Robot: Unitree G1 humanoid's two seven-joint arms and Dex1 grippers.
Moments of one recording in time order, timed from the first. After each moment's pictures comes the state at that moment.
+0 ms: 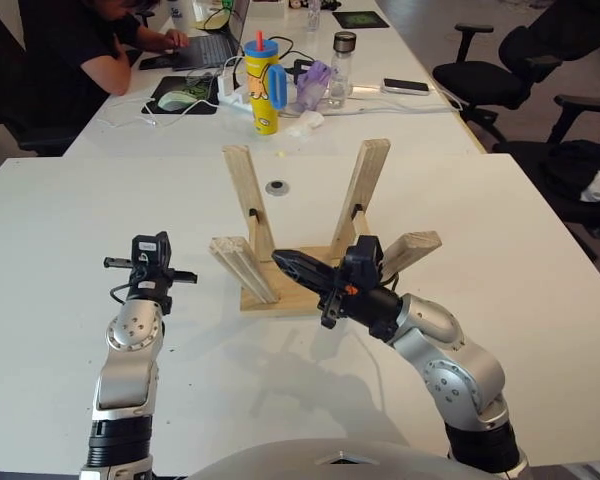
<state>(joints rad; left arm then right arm) 0.07 0.23 0.12 -0.24 0.03 0.25 -0.05 0.01 -0.24 0.22 -0.62 0.58 0.57 0.64</state>
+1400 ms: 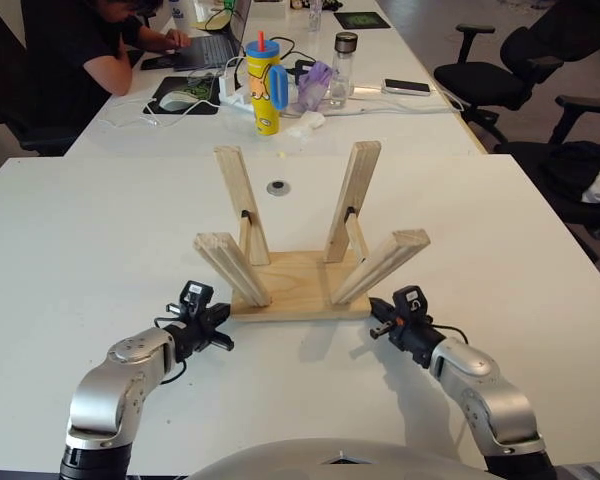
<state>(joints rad) 0.14 0.37 0.07 -0.51 -0.36 1.01 -0.44 0.22 -0.36 0.06 -0.39 0.33 0.60 0.40</state>
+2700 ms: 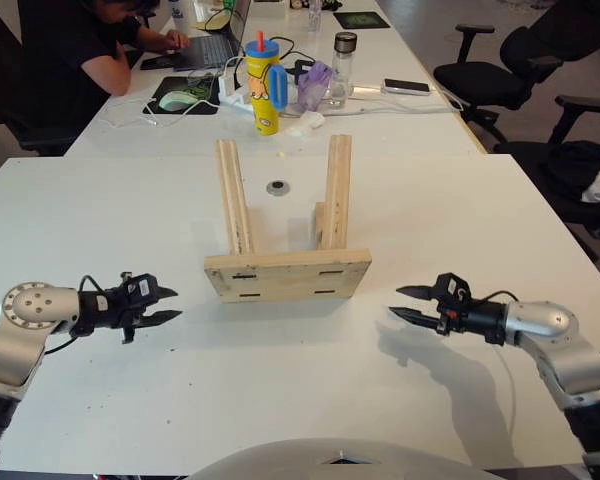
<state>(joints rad) -0.03 0.97 -0.03 0.02 -0.19 0.07 -1.16 -0.02 -0.79 0.06 -0.02 0.33 0.13 1.06</state>
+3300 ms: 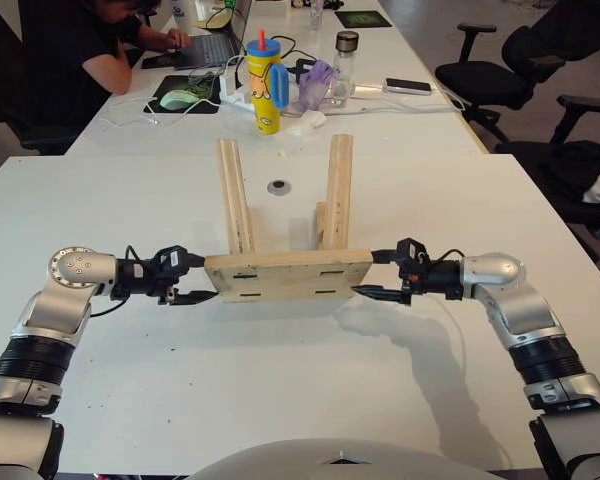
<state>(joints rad) -0.31 0.80 -0.15 0.28 -0.15 -0.07 -1.27 -0.34 -0.65 0.19 0.21 0.25 0.09 1.20</state>
